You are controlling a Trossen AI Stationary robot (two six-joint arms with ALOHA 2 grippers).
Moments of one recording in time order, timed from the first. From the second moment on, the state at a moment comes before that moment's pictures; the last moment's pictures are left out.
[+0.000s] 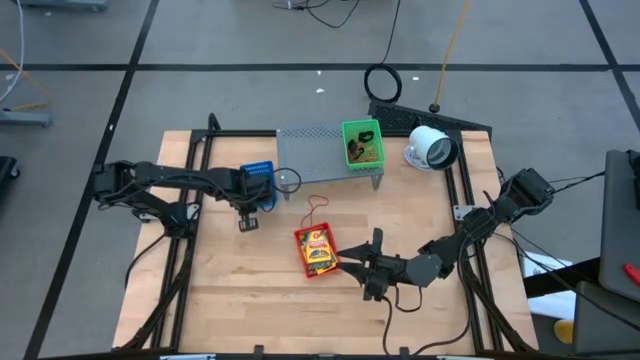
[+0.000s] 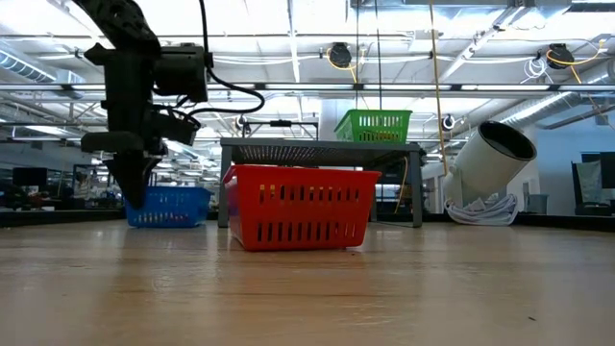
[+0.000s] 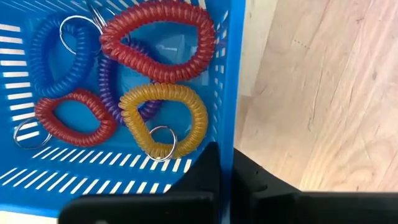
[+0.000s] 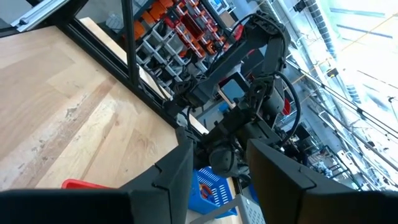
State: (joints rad) left arm 0.24 1.39 0.73 -0.78 -0.09 0.04; right arm 0.60 1.54 0.84 0.67 0.76 -0.79
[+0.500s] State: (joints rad) left arm 0.15 1.39 1.03 -1.15 -0.18 -0.02; right arm 0.60 1.54 0.84 0.67 0.76 -0.79
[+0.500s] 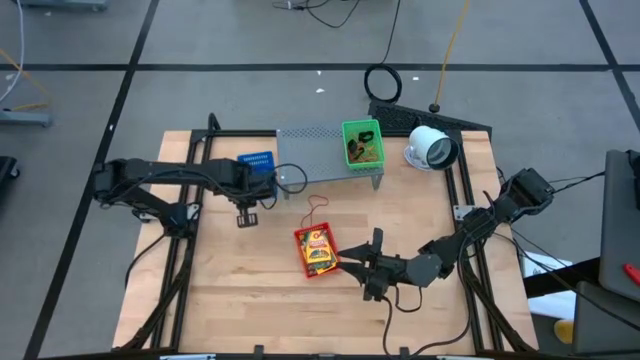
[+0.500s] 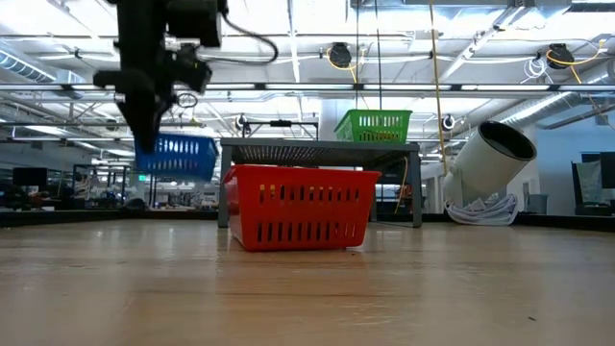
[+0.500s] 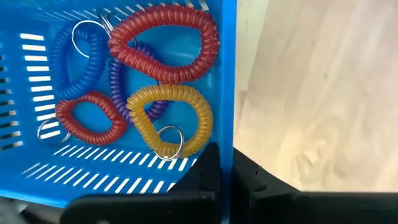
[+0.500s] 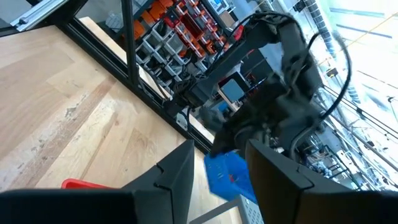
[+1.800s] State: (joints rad) left arm 0.24 1.55 1.54 -1.33 -0.15 0.10; right arm 0.60 1.55 0.84 0.70 0.76 -0.80
